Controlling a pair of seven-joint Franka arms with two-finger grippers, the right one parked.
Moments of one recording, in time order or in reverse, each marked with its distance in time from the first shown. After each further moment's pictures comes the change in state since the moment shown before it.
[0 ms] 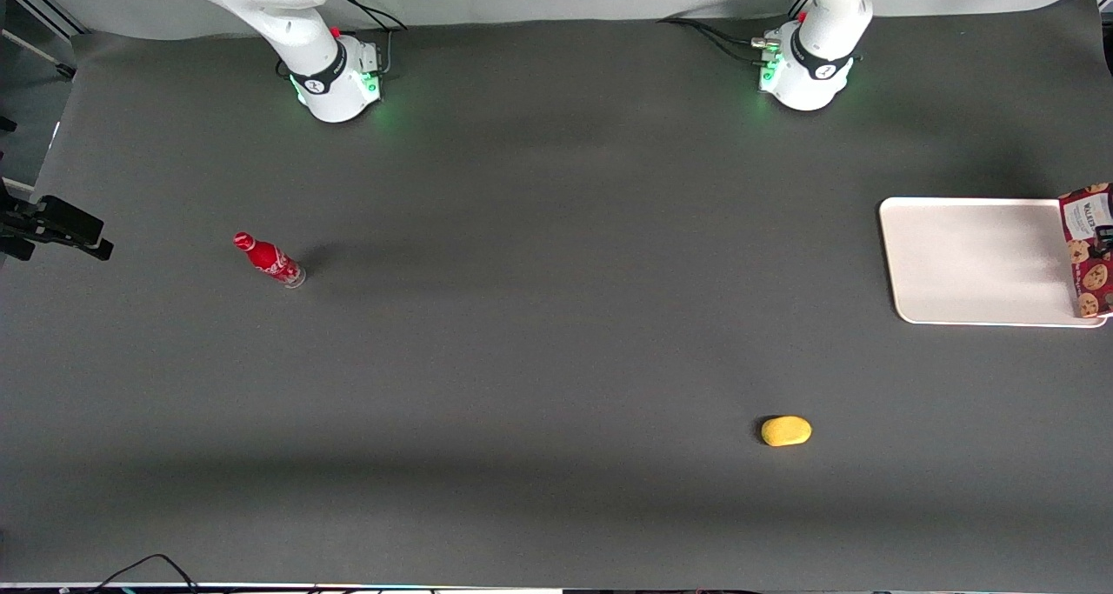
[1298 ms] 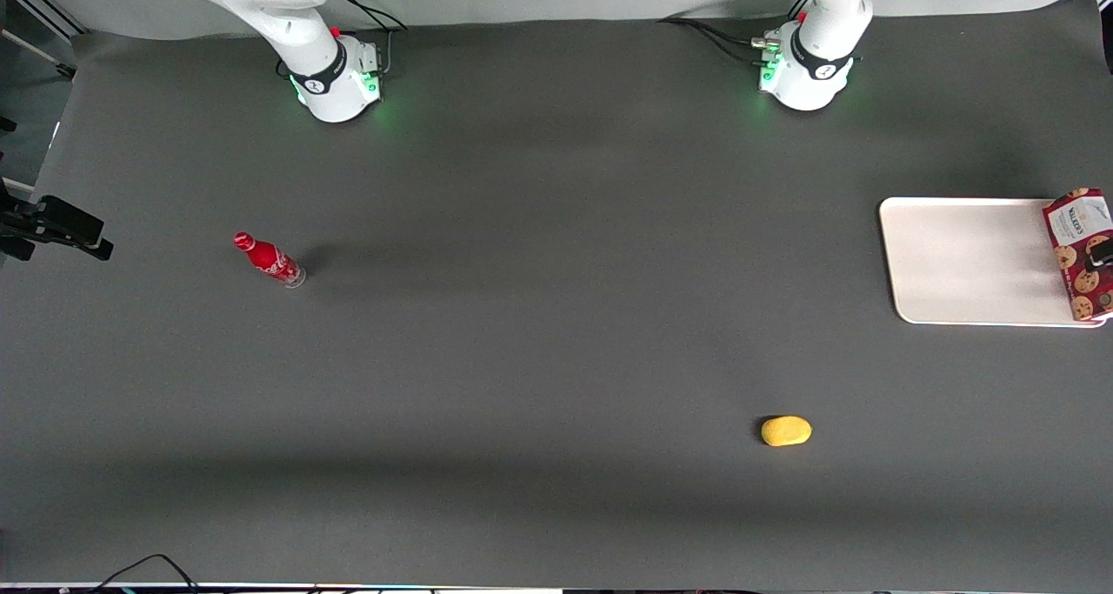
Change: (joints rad) arm -0.028 -0.083 -0.037 0.033 -0.041 -0.046 0.003
